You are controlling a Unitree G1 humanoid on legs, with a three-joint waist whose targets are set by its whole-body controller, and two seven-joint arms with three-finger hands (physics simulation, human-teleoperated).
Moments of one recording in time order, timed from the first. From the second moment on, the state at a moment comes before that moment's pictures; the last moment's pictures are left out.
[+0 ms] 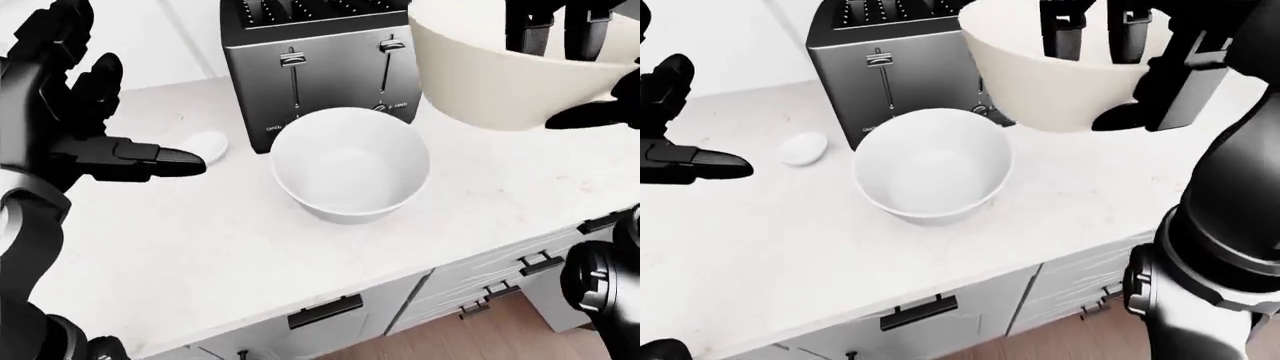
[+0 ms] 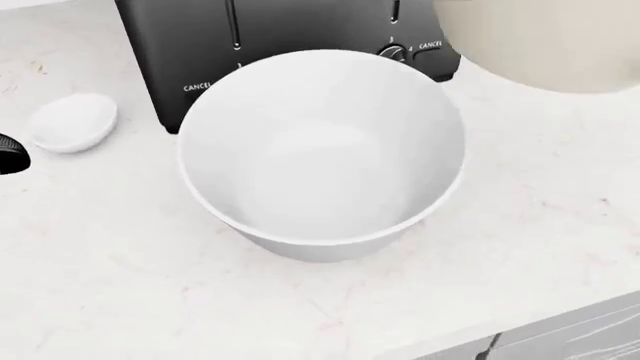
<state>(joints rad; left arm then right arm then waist) -0.65 0.61 0.49 -0.77 -0.51 1.29 0.03 -1.13 -0.69 -0.15 -0.49 -0.87 0.36 1.36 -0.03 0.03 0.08</state>
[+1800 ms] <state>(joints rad) -0.53 0.68 0.52 -0.77 -0.75 1.19 0.18 -0.90 0.02 0.09 -0.60 -1.28 0.08 1.32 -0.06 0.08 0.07</state>
